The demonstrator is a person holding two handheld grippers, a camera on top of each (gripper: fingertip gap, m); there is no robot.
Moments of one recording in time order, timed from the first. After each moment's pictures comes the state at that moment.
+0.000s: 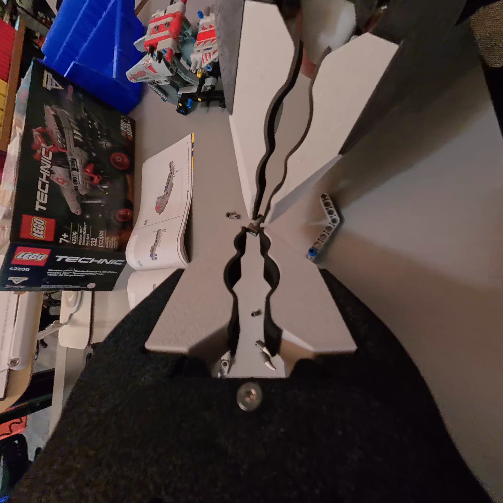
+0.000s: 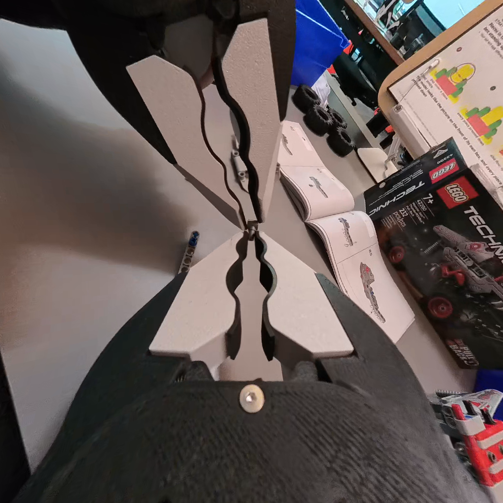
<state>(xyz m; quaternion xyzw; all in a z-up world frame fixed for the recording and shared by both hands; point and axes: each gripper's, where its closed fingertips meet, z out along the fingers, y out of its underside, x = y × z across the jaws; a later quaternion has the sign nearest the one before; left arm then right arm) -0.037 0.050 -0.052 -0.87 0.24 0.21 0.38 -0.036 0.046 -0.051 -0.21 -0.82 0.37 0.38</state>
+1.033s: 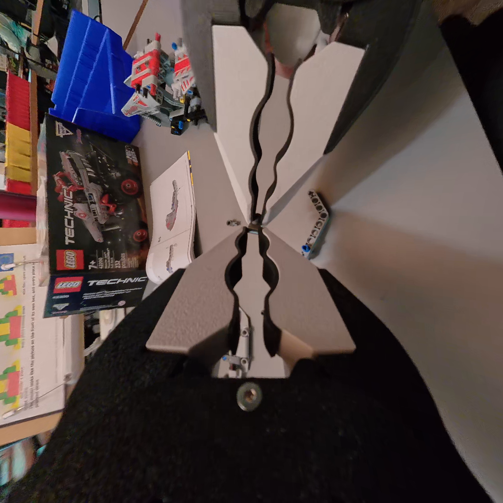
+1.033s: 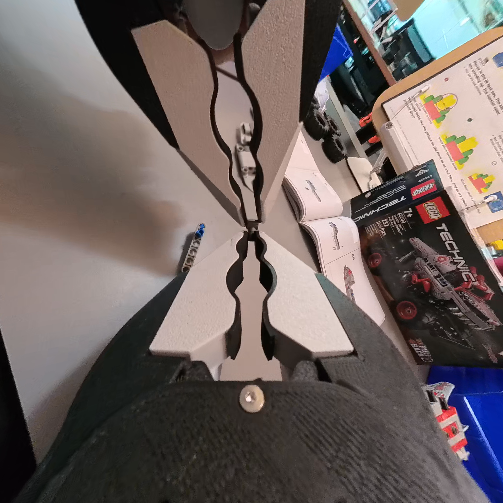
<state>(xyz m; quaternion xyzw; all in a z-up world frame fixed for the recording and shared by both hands) -0.023 0.047 -0.044 -0.85 0.32 0.24 0.35 -0.026 0.043 -0.051 -0.17 -0.83 0.33 0.42</state>
